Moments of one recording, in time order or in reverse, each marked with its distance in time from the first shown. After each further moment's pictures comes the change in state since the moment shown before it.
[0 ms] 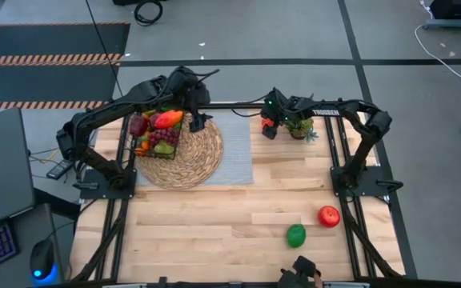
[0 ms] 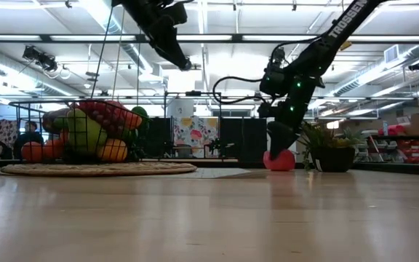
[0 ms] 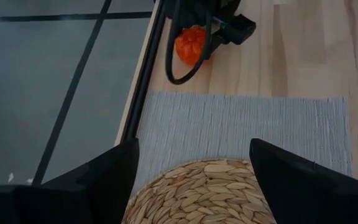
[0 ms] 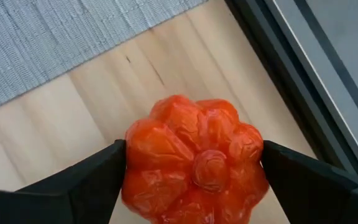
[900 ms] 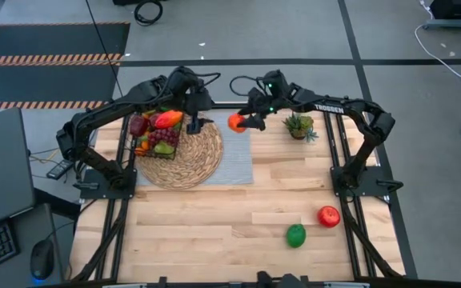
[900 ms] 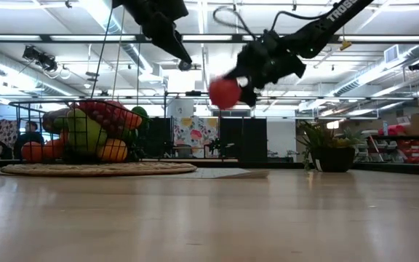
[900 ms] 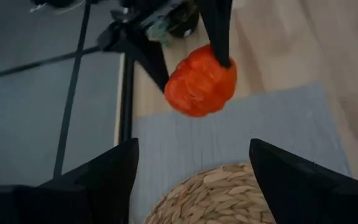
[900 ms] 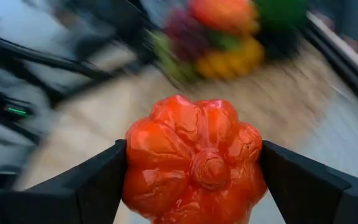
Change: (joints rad) left arm -0.002 0.000 0.000 0.013 0.119 0.215; right arm 0.028 -0.039 0.170 0.263 -0.856 0.201
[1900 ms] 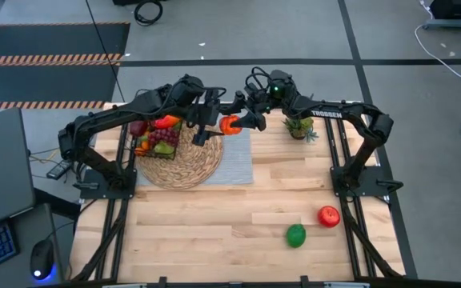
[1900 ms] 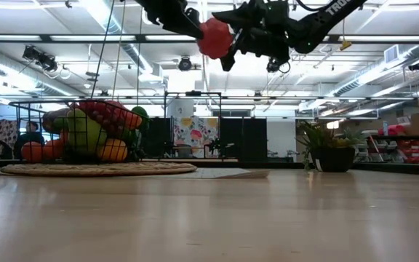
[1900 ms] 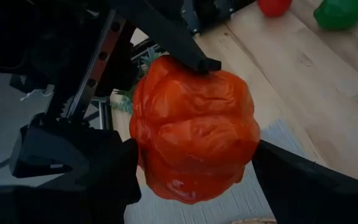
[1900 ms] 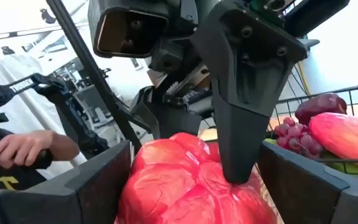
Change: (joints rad) left arm -0.151 0.002 -0.001 0.144 0.105 0.115; right arm 0.111 -0.001 0.002 0.629 -0.215 0.376
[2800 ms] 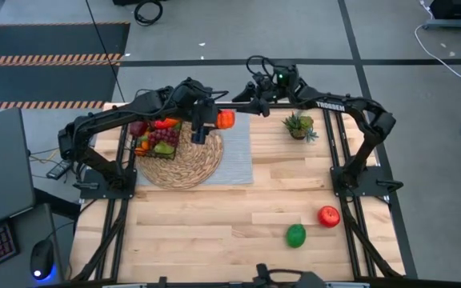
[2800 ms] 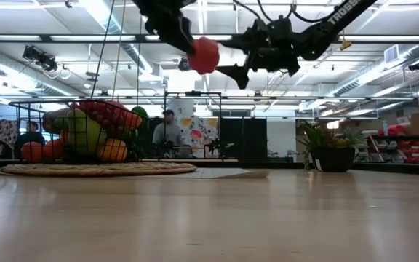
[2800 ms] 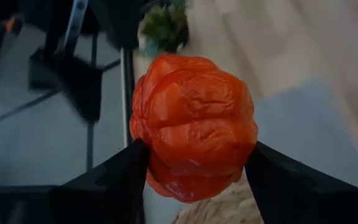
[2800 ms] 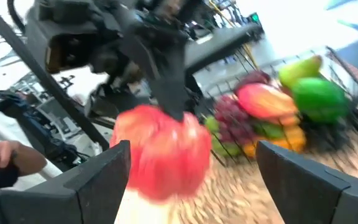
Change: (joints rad) left arm 0.001 -0.002 0.001 -0.090 -0.239 -0.050; right arm -0.162 0.000 -0.001 -0.136 -0.021 -0.024
